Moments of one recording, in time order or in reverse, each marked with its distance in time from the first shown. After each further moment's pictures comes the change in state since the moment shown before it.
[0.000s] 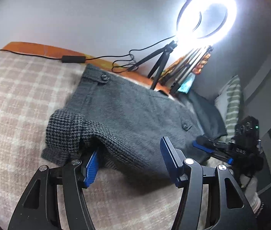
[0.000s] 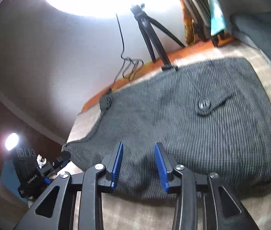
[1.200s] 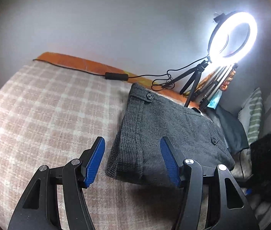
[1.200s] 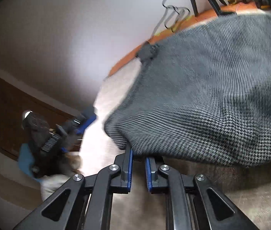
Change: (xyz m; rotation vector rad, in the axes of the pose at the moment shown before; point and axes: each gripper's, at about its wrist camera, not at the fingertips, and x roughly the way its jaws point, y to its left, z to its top) left arm -0.035 0.044 0.013 -0.030 -0.096 0.175; right arm 0.044 0.079 -0.021 0.028 0.193 0.181
